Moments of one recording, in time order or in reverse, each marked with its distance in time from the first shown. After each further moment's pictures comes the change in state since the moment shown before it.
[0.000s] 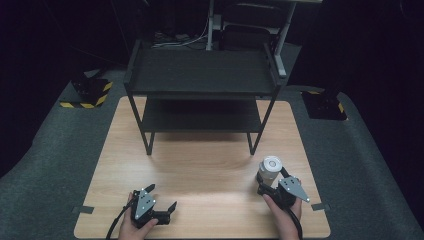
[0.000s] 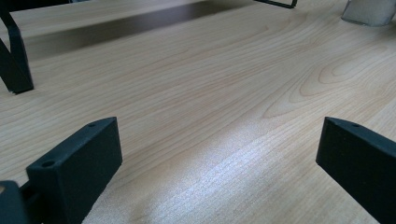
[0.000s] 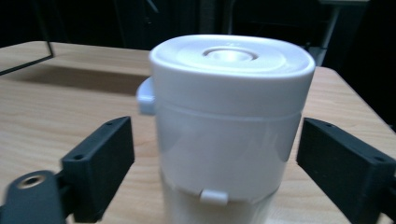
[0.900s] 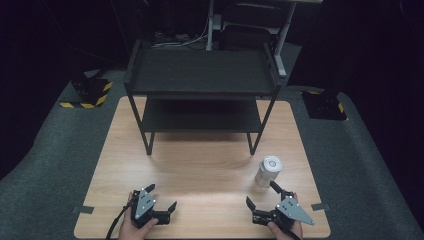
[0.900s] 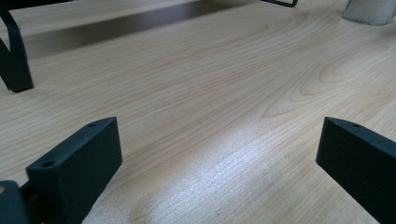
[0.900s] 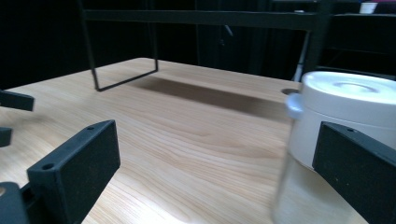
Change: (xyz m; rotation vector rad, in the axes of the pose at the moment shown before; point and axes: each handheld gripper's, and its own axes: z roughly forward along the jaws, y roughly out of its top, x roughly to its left) left arm 0.000 0.001 0.001 0.008 0.000 0.000; right arm -0.015 -0.008 -0.057 -0.082 0.294 -0.042
